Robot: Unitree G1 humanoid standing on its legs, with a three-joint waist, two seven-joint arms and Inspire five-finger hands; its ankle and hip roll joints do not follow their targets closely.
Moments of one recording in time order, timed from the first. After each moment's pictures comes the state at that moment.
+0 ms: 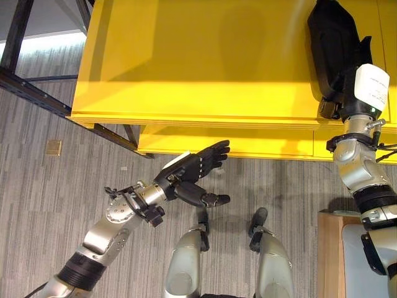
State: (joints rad) left arm -0.21 0.70 -0.30 -0.13 -0.67 0.00 -0.42; right arm -0.84 -0.72 0.28 0.67 -0.46 0.11 -0.52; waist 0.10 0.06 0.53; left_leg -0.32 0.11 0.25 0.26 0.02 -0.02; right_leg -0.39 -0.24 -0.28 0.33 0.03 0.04
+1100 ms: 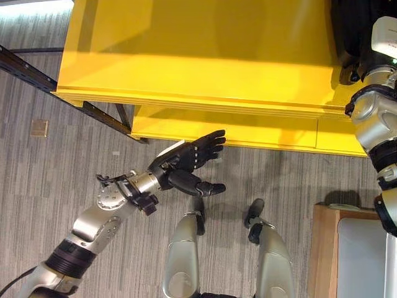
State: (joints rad) left arm -0.30 0.84 -0.31 -0.12 -0.79 0.05 -0.40; right arm -1.24 -0.82 0.59 0.92 -0.35 0.21 -0.39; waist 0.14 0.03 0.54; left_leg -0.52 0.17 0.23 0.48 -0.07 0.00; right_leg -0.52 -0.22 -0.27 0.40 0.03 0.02
